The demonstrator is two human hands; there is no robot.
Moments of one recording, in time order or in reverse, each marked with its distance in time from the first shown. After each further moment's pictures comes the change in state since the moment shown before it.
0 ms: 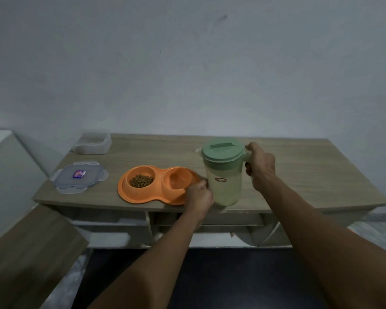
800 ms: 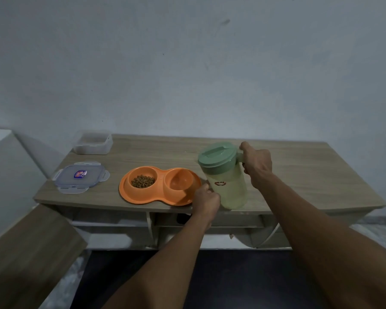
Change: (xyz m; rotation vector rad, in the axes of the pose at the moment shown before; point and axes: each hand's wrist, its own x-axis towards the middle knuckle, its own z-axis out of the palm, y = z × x) left_hand -0.020 0.009 0.011 0.104 0.061 0.025; right_hand -0.016 -0.010 0.012 -0.279 0.022 -0.099
